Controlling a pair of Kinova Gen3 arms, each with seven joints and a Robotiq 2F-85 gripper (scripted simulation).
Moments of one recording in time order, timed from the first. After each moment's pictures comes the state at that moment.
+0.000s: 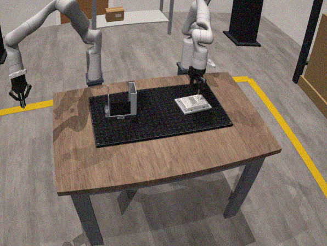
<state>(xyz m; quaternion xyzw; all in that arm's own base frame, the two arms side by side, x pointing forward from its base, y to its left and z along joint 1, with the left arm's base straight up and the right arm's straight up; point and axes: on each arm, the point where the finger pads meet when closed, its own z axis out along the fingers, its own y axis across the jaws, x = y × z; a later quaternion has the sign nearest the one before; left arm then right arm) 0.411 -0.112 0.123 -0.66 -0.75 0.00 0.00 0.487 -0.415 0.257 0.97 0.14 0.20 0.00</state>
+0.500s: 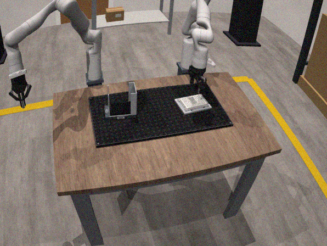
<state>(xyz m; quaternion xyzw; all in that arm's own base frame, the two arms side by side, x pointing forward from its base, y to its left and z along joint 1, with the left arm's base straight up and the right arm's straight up) 0.411 -0.112 0.128 -0.66 -0.75 0.00 0.00 0.487 -0.415 0.257 0.97 0.14 0.20 0.00</state>
